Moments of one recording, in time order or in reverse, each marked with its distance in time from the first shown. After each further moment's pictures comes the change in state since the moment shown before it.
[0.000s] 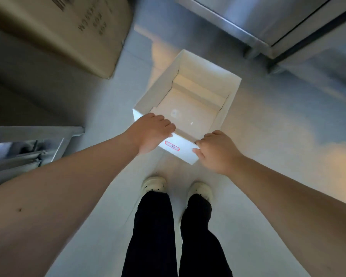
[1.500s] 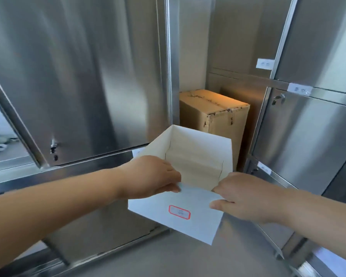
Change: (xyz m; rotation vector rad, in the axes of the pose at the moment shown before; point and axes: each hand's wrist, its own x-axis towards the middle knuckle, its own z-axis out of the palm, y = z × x) left_hand -0.622 0.486 -0.516 0.349 0.586 -0.484; right_hand -0.586 -0.368 -0.500 -0.448 0.338 -0.756
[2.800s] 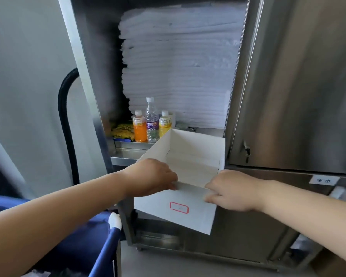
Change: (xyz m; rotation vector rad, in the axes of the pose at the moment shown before) left_hand -0.558 -0.151 -0.035 0.103 -0.099 -0.599; right_hand 0.383 -0.445 0.001 -0.138 -0.075 -0.531
